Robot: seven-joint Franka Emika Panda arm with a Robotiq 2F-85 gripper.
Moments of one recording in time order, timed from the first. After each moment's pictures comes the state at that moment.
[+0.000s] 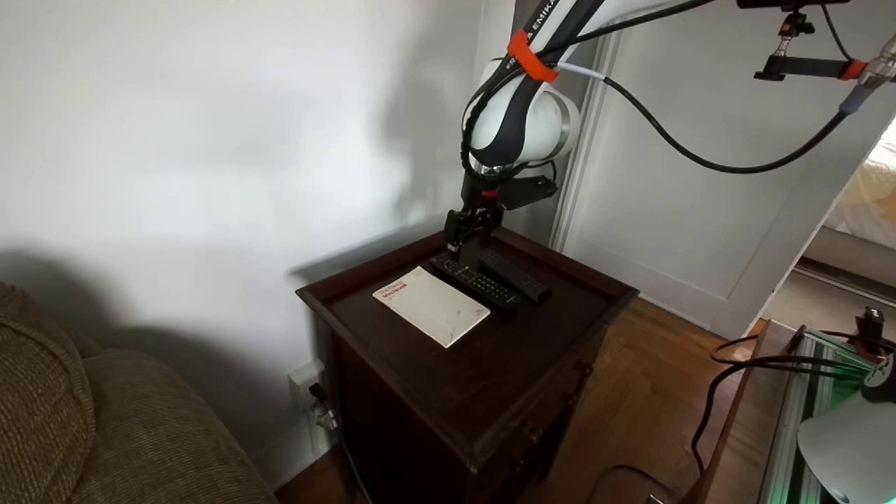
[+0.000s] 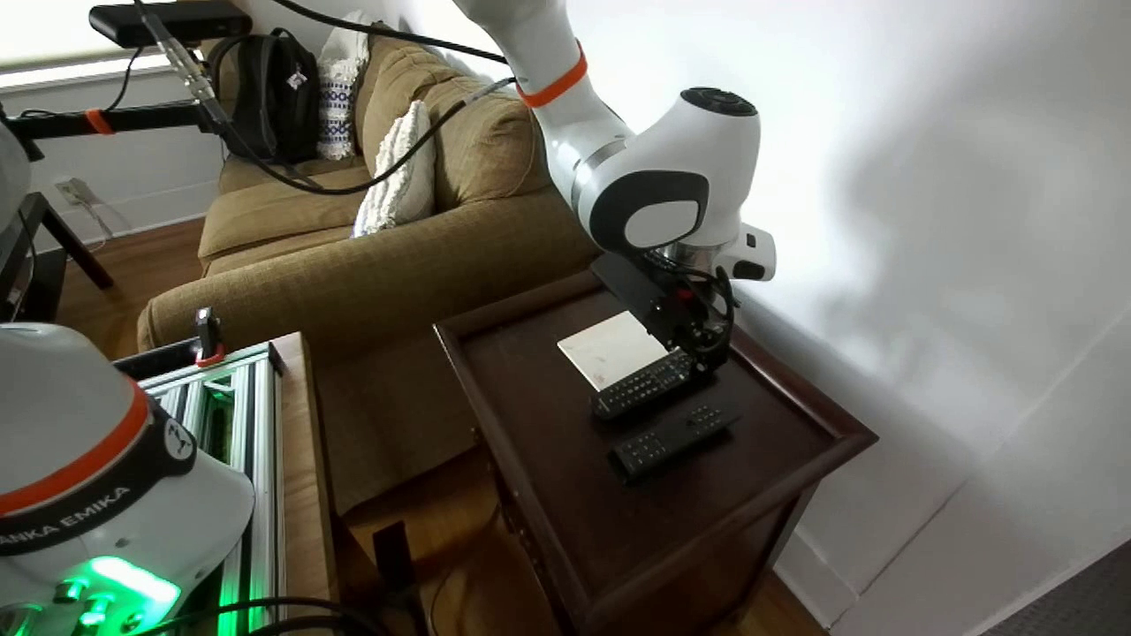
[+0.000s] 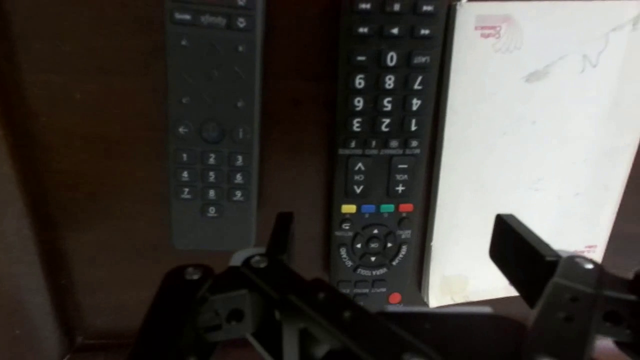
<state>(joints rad) -0.14 0.59 0.10 -2.11 0.05 2.74 -0.19</state>
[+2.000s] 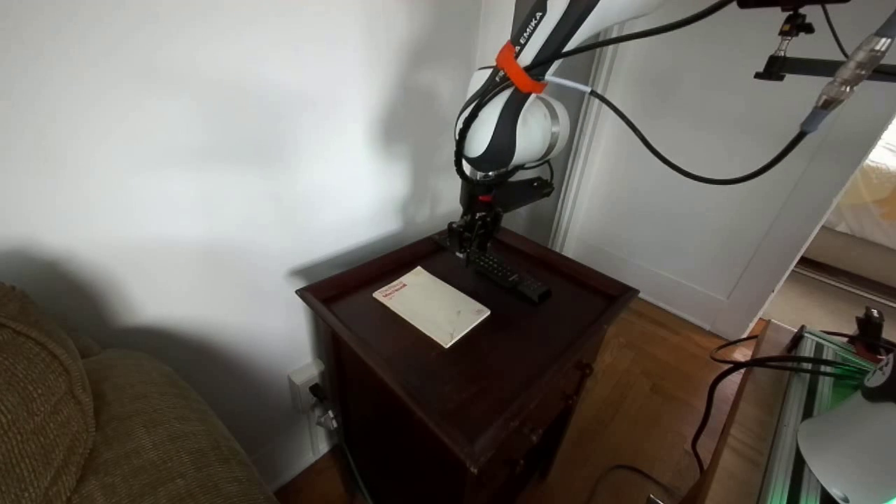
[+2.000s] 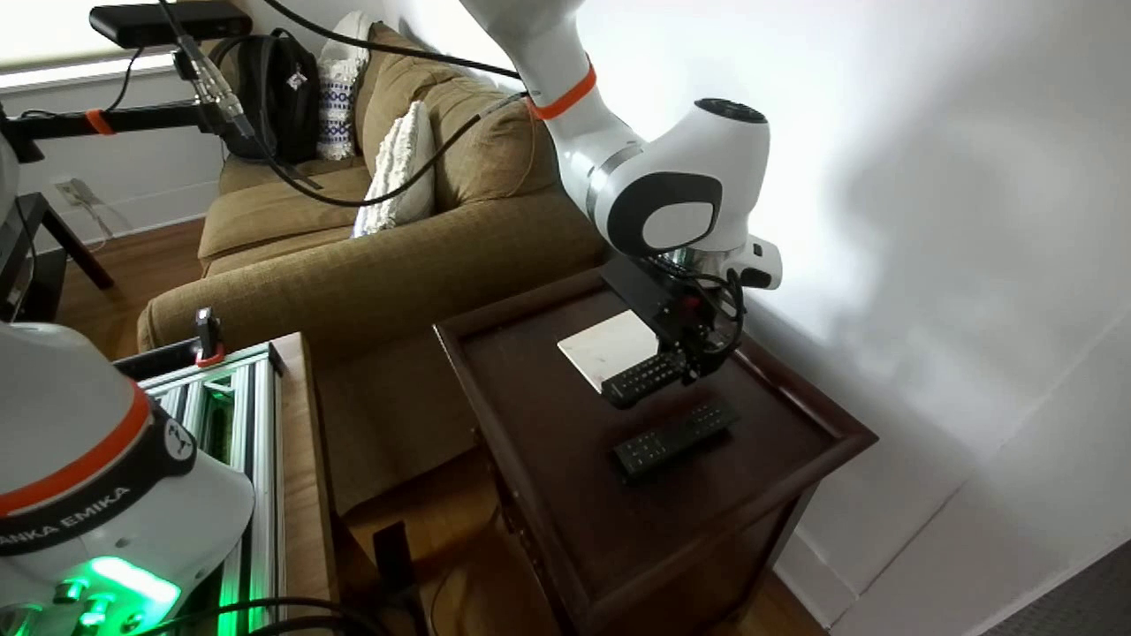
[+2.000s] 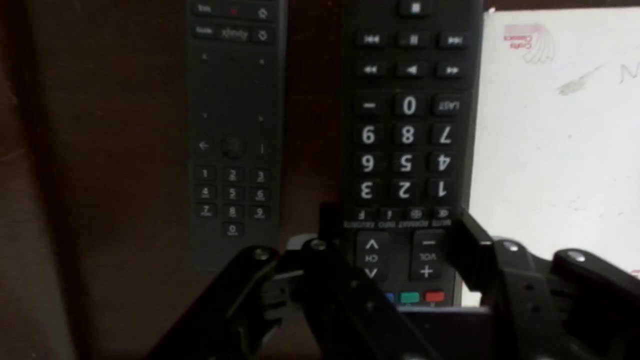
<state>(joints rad) -0.07 0.63 0.02 -2.05 0.02 2.66 -0.14</state>
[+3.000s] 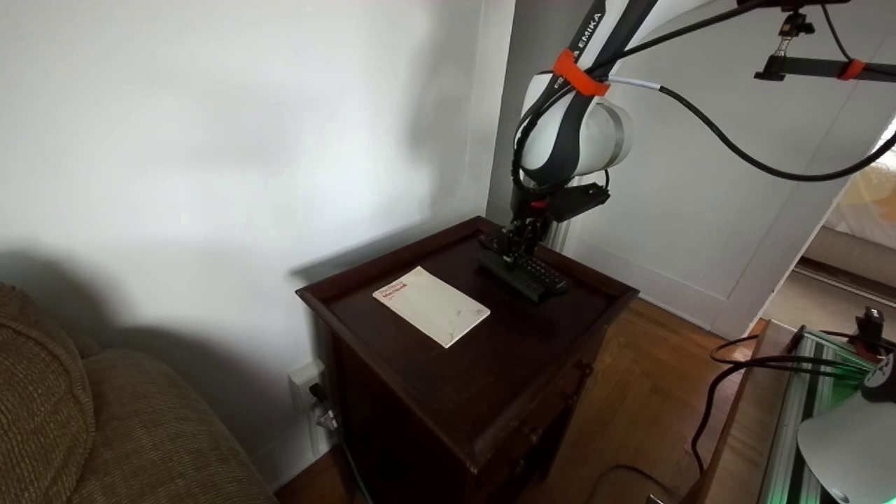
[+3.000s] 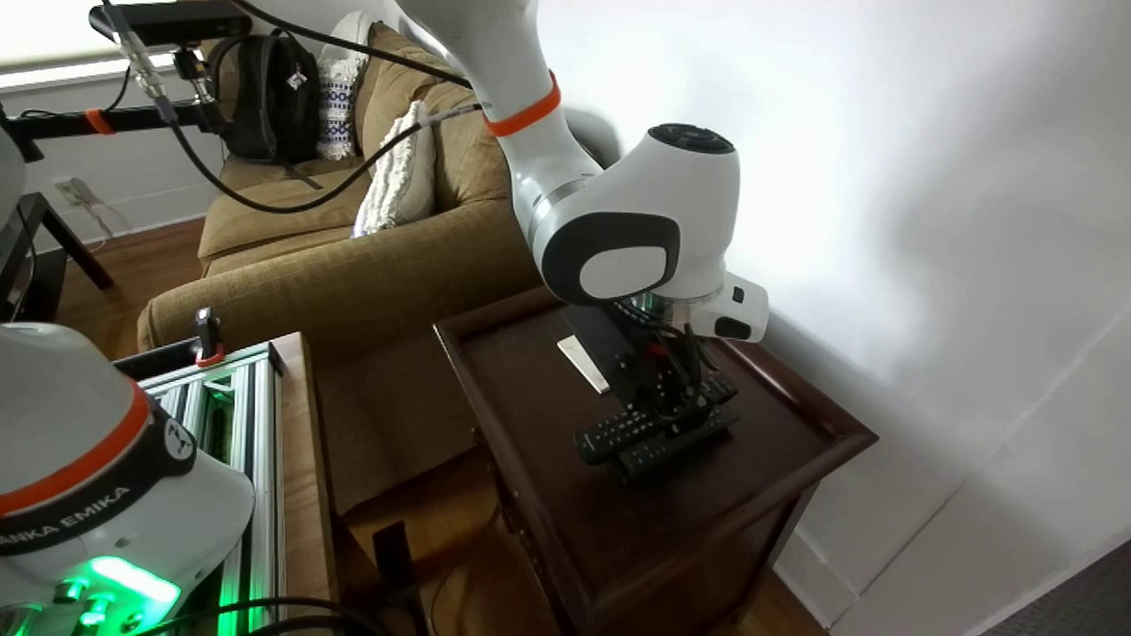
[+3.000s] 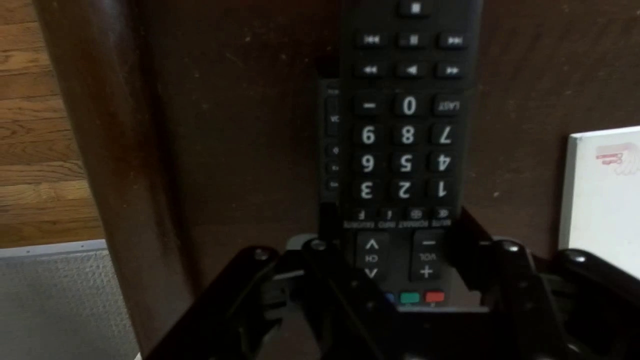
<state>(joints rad) -0.11 0.50 -0.05 -2.31 0.02 2.84 -0.14</state>
